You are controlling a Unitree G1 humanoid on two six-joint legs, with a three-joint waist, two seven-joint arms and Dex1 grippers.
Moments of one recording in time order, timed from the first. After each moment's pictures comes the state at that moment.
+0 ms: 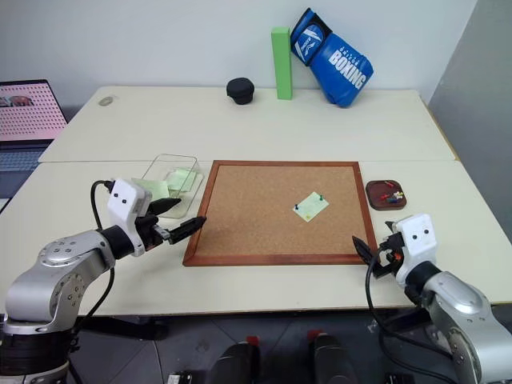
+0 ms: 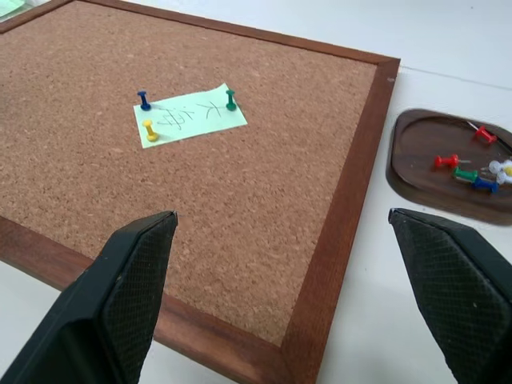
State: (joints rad) left arm -0.20 0.68 0.20 -0.28 -0.44 0.67 -0.67; right arm 0.11 -0.52 -0.21 -0.69 0.42 0.73 0.35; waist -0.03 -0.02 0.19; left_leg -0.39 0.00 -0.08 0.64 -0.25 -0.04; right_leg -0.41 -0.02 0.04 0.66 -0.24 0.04
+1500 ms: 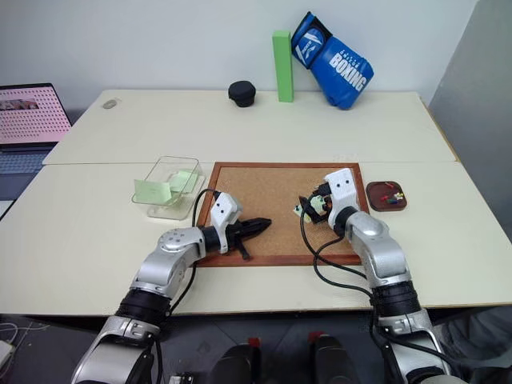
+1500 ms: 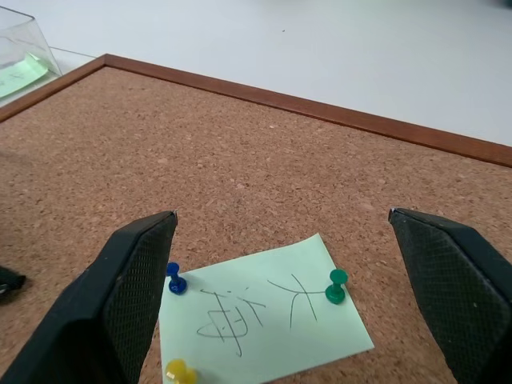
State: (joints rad) left arm -0.45 0.35 -0.14 0.32 -0.22 0.22 -0.86; right arm -0.51 -0.23 0.08 0.10 0.18 0.50 0.34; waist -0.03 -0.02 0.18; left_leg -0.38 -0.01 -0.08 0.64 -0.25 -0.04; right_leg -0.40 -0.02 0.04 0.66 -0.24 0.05
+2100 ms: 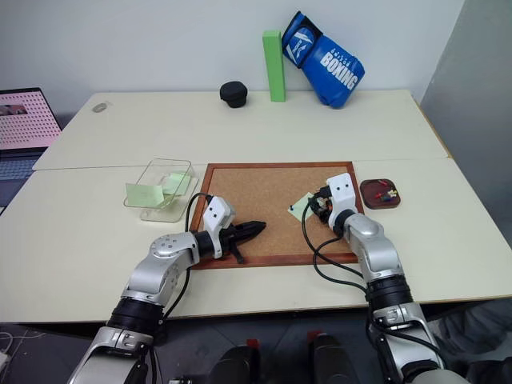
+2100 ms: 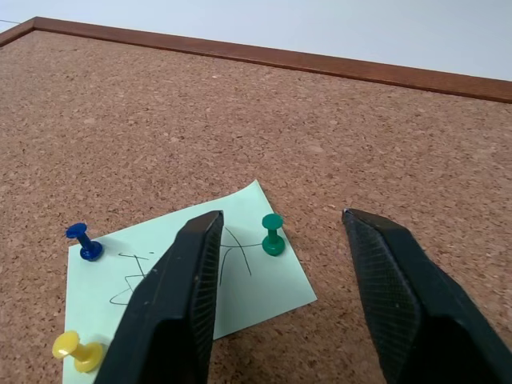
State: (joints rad) left arm -0.41 0.37 -0.11 0.24 -0.22 0.26 -0.86; right arm -0.55 -0.20 0.06 0.27 0.16 0.42 0.33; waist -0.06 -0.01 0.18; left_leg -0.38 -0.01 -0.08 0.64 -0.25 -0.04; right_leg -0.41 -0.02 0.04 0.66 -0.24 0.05
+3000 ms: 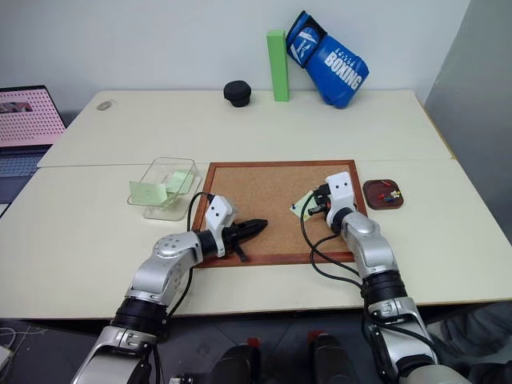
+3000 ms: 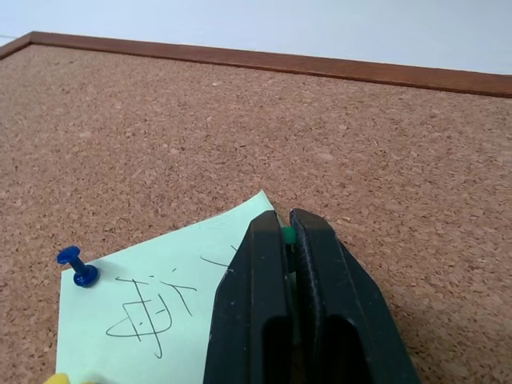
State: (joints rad) left arm -0.41 0.35 -0.11 0.25 -0.22 0.25 -0.83; right arm -0.57 -0.17 0.02 0.34 0.15 0.35 0.33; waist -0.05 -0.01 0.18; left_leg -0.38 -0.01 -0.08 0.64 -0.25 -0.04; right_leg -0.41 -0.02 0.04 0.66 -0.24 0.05
